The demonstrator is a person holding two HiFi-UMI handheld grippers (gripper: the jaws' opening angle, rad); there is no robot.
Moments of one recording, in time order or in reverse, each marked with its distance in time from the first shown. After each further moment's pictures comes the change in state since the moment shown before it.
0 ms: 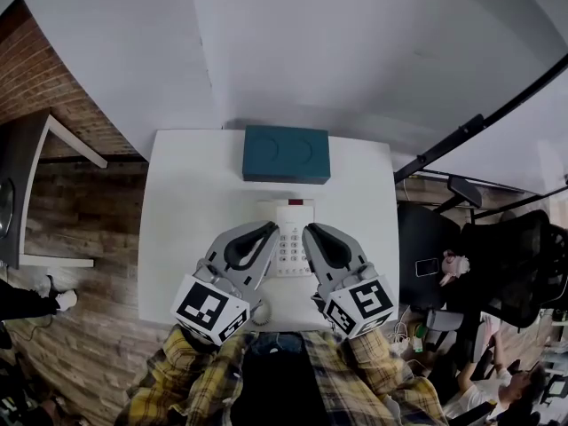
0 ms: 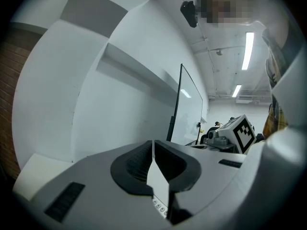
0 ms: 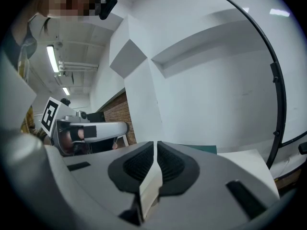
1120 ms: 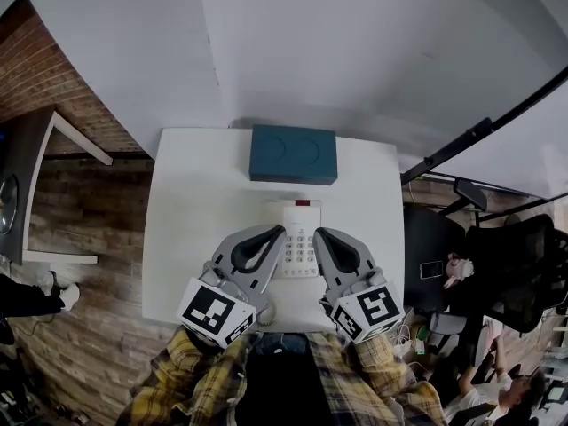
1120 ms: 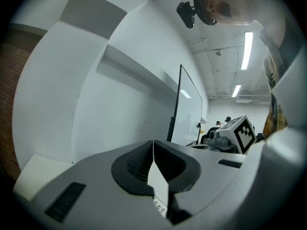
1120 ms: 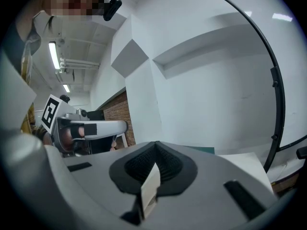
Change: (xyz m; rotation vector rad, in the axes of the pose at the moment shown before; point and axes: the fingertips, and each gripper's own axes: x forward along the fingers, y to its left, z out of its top) left arm -0.001 -0.002 0.002 0.008 -0.013 0.001; right arm -0.005 -0.001 0.000 -0.033 -0.002 -0.009
